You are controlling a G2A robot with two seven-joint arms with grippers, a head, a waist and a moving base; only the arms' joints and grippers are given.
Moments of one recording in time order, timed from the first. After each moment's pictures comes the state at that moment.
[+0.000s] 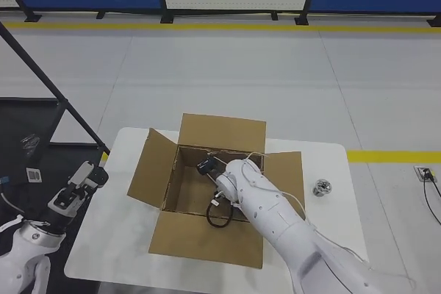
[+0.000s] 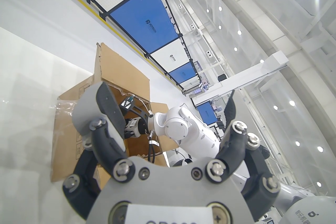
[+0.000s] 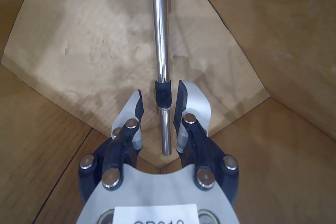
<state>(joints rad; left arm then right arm) 1.41 -1.07 -1.88 -1.88 -0.24 -0.27 -0.57 -0.19 -1.83 0.65 -0.31 -1.00 -0.10 0.88</state>
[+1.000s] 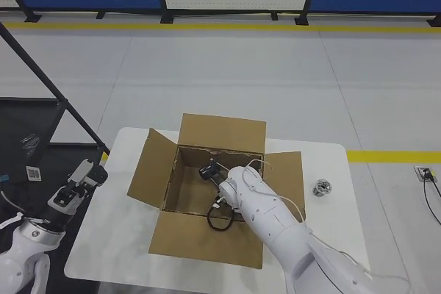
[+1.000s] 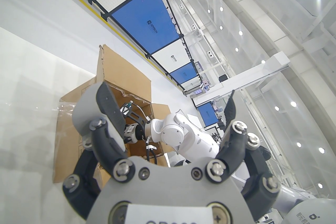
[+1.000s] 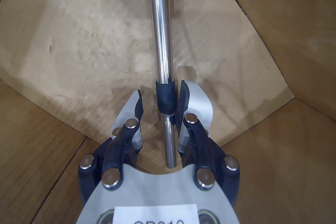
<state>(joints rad) 1.40 -1.07 -1.88 -1.87 -0.24 -0.26 -0.57 -0.19 -1.87 0.65 -0.18 -1.01 -0.12 0.79</state>
